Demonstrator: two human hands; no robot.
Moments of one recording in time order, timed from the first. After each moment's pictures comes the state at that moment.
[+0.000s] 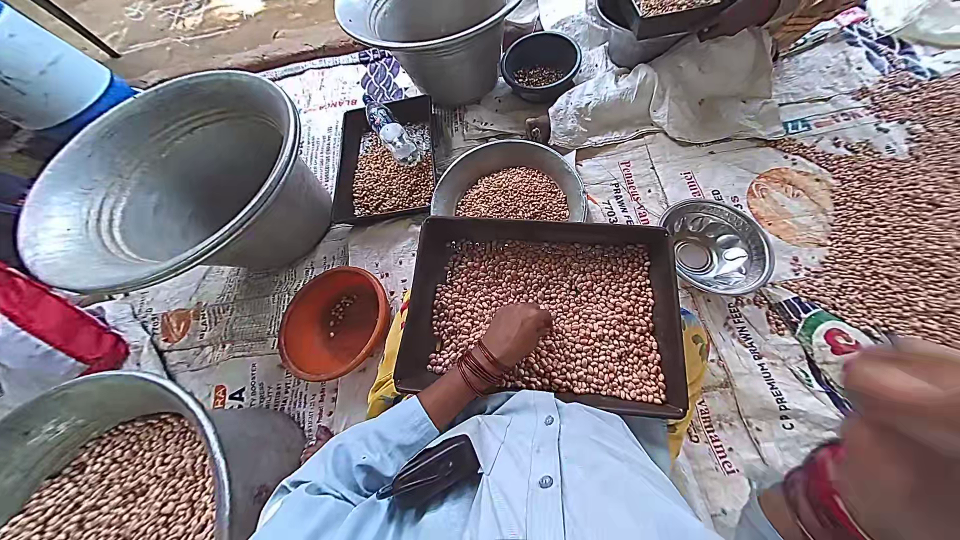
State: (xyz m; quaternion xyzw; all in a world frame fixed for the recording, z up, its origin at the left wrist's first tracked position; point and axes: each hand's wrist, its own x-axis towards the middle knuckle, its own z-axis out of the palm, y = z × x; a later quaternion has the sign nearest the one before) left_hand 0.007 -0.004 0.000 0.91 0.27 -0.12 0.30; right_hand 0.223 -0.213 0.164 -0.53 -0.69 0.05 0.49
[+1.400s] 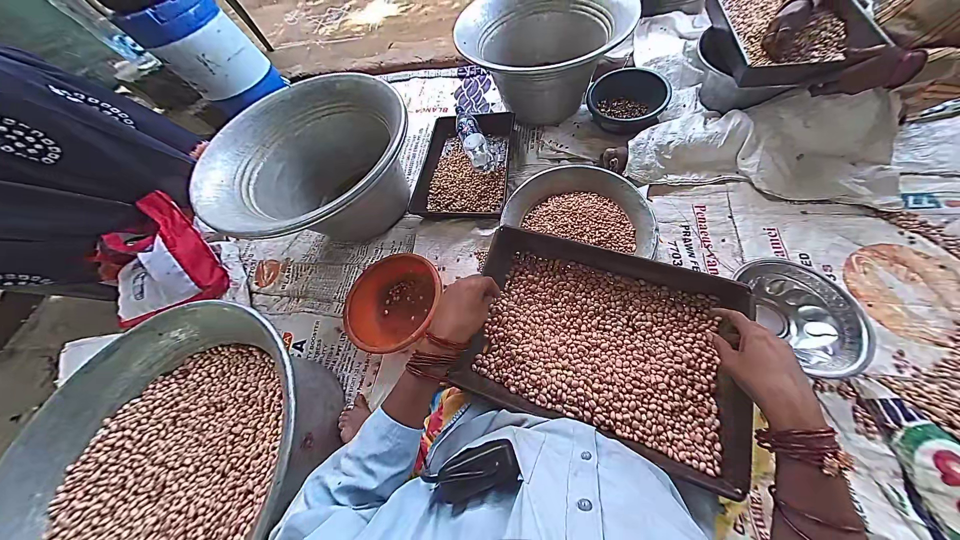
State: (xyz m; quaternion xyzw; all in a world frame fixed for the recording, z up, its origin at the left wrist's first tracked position) left_hand -0.115 0.062 0.046 0.81 0.54 0.03 0.23; right_hand 0.257 -0.105 0.033 -0.85 -0.48 0.18 0.13
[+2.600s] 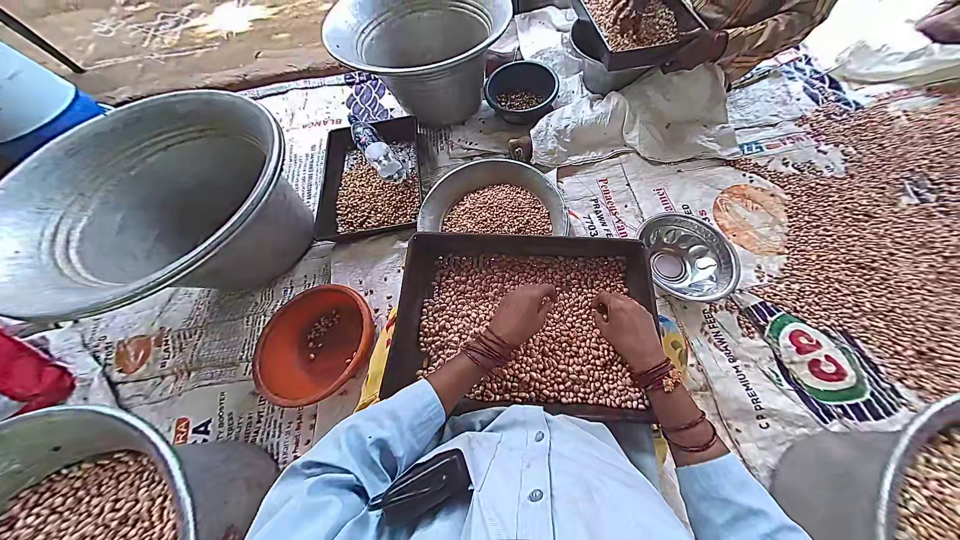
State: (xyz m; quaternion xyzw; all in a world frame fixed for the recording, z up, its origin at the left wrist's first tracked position) left_hand 0.047 0.017 -0.001 0.89 0.29 0.01 0.35; right_hand 0.222 -0.112 -0.008 -0.83 -0.52 0.18 0.10
